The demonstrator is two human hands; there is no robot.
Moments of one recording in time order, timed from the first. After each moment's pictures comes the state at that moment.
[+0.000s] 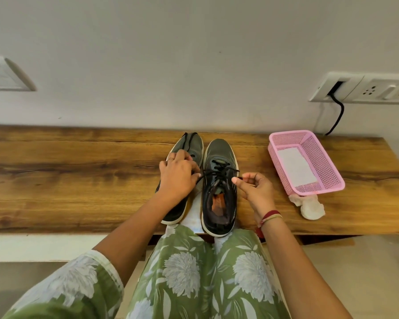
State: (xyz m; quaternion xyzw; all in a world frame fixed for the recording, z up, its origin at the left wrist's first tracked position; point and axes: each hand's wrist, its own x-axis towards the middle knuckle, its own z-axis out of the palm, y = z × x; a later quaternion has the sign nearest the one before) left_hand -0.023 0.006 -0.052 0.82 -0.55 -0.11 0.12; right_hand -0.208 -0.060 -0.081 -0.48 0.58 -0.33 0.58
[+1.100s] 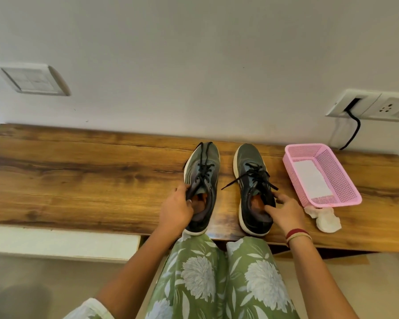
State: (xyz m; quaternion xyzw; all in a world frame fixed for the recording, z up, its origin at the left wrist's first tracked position) left_hand -0.016 0.077 -0.077 0.85 -0.40 -0.24 0.25; right_hand -0.238 -0.050 -0.066 -0.66 0.67 -0.11 0.33
